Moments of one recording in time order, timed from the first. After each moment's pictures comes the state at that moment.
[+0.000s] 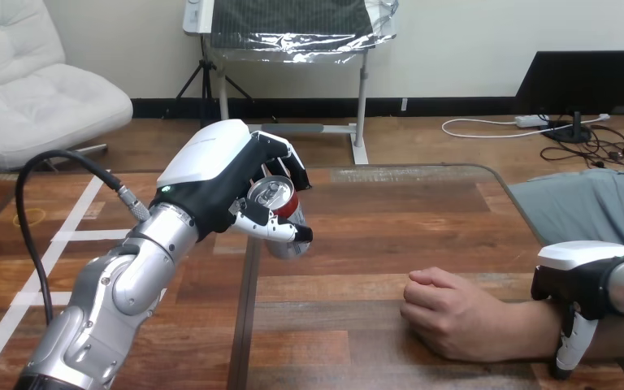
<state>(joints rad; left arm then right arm) -0.40 0.44 -0.25 0.23 0.52 -0.18 -0.12 -0.32 -0.86 0.33 0.21 -0.76 0.09 0.73</state>
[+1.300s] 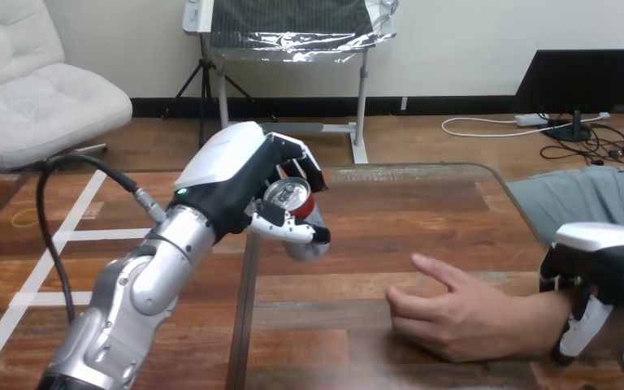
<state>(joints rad) -0.40 0.39 -0.25 0.24 0.52 -0.17 -0.13 -0.23 -0.88 0.19 0.05 -0.68 0.17 0.74</state>
